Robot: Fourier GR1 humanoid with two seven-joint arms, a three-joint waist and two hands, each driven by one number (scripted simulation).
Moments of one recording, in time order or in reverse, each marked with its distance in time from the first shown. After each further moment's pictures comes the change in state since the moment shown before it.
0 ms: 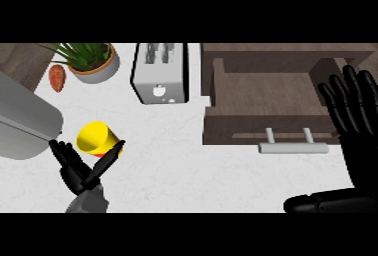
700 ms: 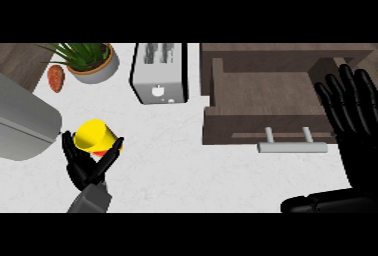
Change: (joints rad) left arm -0.112 0.016 0.066 0.225 0.050 -0.269 -0.097; right arm -0.010 0.011 0.016 -0.010 0.005 -0.011 0.026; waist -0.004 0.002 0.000
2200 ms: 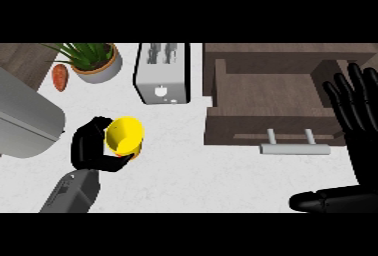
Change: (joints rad) left arm -0.010 0.133 -0.283 -0.217 -0.239 -0.424 0.115; right arm 0.000 -0.024 -0.043 0.013 -0.019 0.013 0.000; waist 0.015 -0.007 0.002
